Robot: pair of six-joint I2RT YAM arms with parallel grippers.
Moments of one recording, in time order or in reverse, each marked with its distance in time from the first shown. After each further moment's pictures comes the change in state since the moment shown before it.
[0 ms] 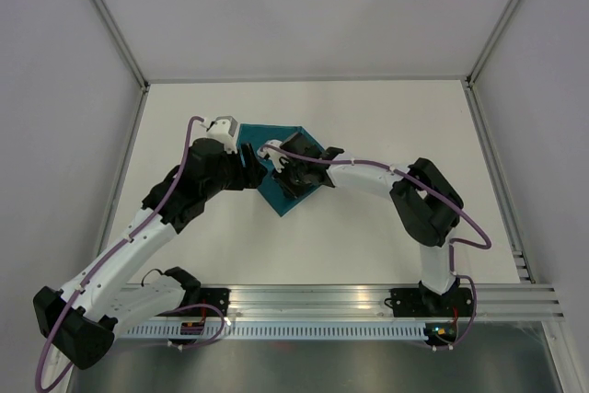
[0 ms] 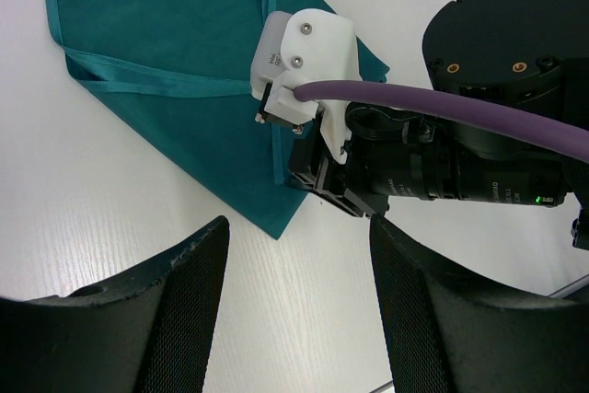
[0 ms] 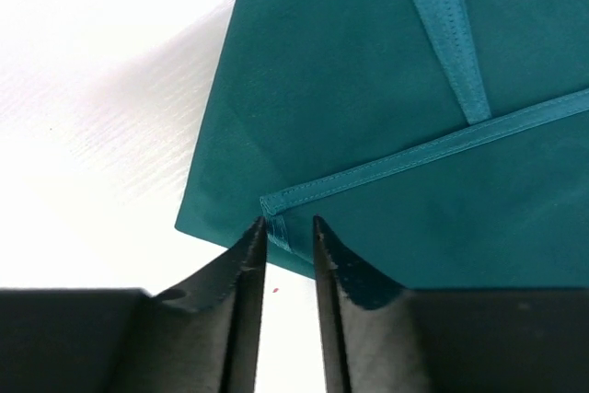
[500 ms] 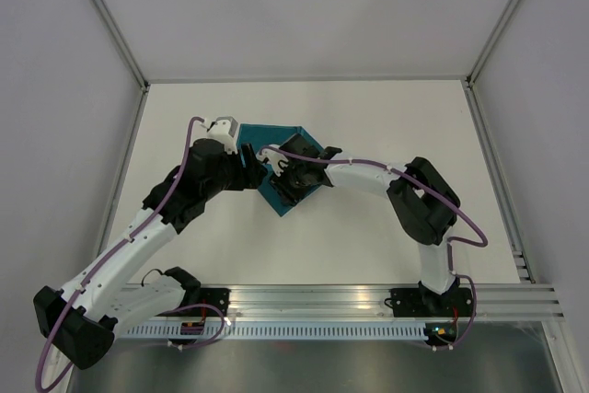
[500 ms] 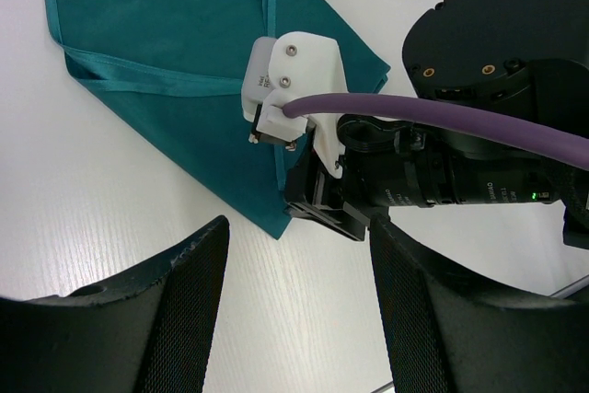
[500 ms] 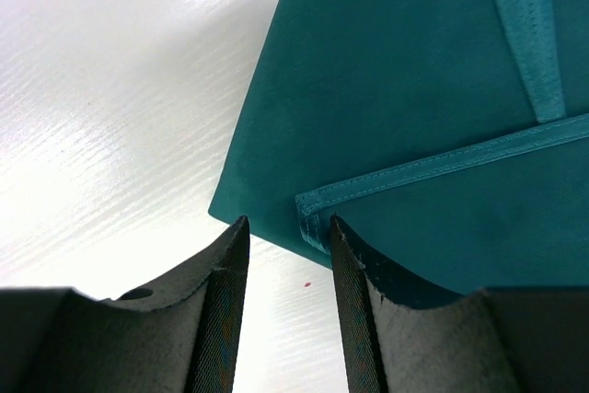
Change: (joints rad) left arm 0.000 0.000 -0.007 0.006 0.000 0.000; right arm 0.002 0.020 0.016 -0.046 -0.090 0.002
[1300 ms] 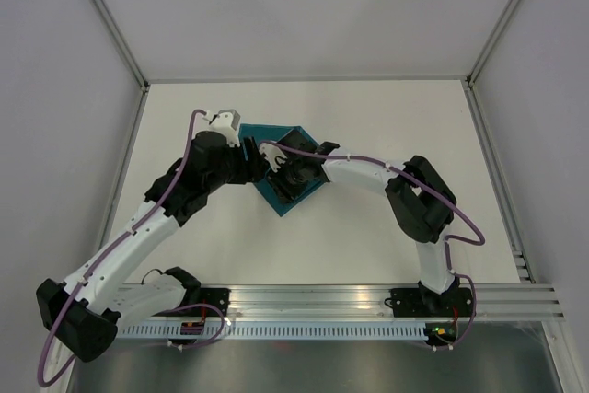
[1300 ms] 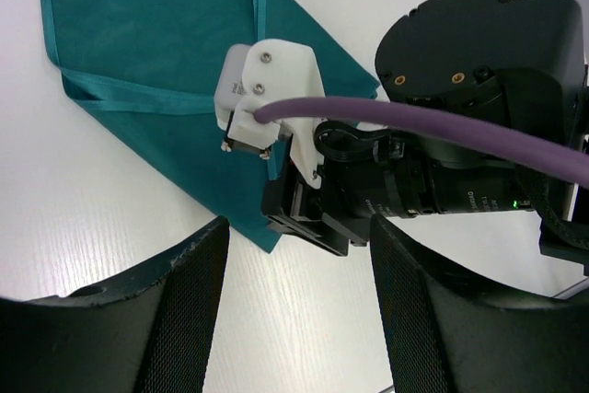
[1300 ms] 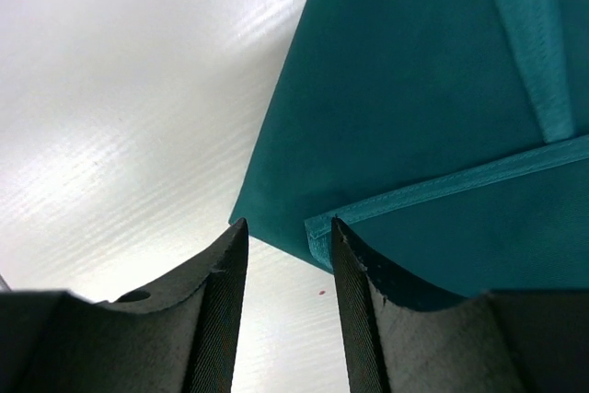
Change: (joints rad) left arm 0.000 0.048 0.053 -0.004 0.001 0.000; right arm -0.006 0.030 0.056 -0.052 -0.043 0.026
